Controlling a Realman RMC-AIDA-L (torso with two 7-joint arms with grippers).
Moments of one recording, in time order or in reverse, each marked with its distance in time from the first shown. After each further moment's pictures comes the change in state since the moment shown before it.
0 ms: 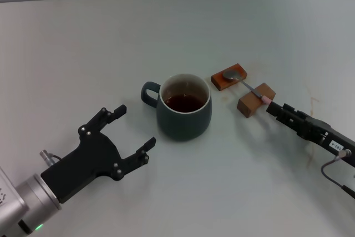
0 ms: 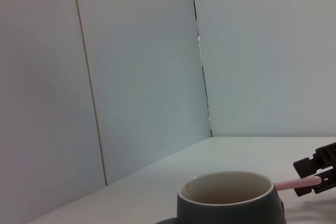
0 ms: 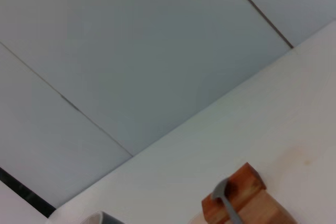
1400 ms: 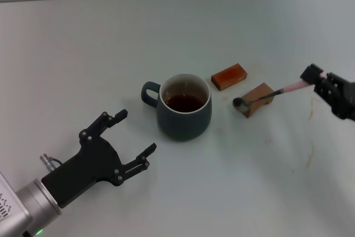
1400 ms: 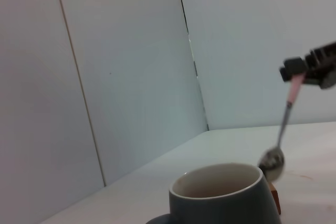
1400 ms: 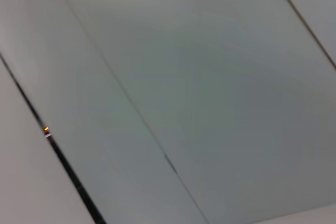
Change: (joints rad) left arm 0.012 -0.002 0.013 0.000 -0.001 -0.001 0.080; right arm -0.133 0.028 0.033 -0.354 -0.016 -0.263 -0.009
